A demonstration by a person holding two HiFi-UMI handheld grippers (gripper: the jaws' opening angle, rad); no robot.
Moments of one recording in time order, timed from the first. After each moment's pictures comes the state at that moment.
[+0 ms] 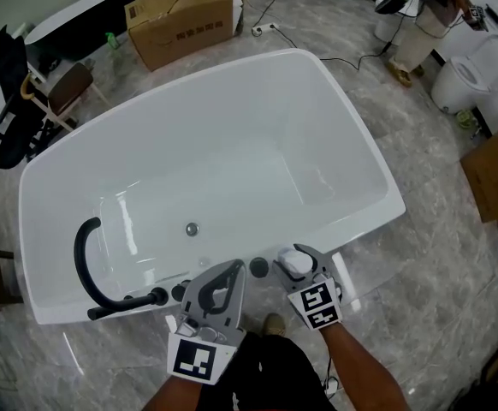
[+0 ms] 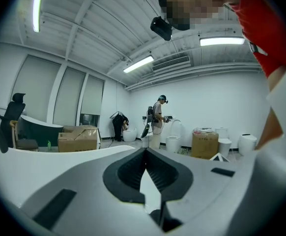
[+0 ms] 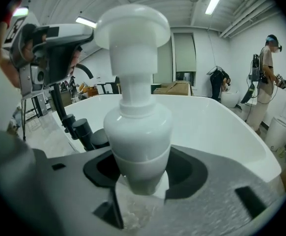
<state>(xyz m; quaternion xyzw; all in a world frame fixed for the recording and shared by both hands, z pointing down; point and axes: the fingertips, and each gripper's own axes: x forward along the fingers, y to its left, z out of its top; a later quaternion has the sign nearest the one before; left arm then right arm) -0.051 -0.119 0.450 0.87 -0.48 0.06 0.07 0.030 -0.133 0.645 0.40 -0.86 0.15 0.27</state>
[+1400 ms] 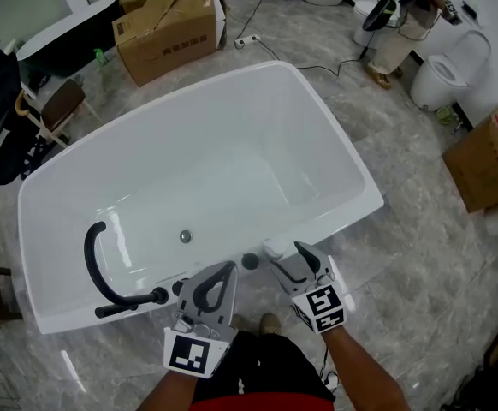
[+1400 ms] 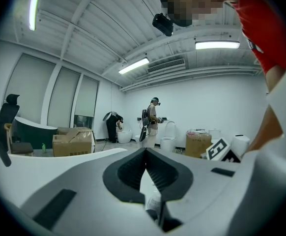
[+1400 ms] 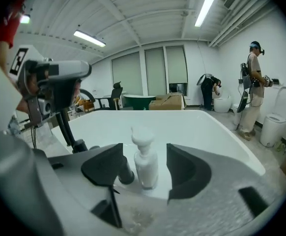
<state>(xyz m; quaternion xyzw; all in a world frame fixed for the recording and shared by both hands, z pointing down) -0.054 -0.089 0.415 0.89 -0.45 0.06 0.07 0.043 -0.108 0.557 0.44 -0.86 0.14 0.21</state>
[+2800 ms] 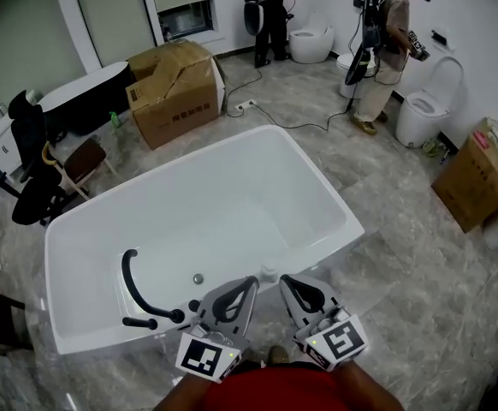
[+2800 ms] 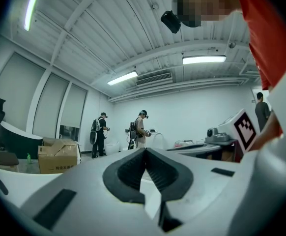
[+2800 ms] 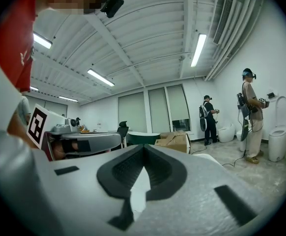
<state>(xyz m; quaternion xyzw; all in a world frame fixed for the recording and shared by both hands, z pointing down) -0.009 -0.019 0.284 0.92 -0.39 -0.01 0.02 0.042 -0.020 0.301 0.45 -0.89 0.04 0.01</state>
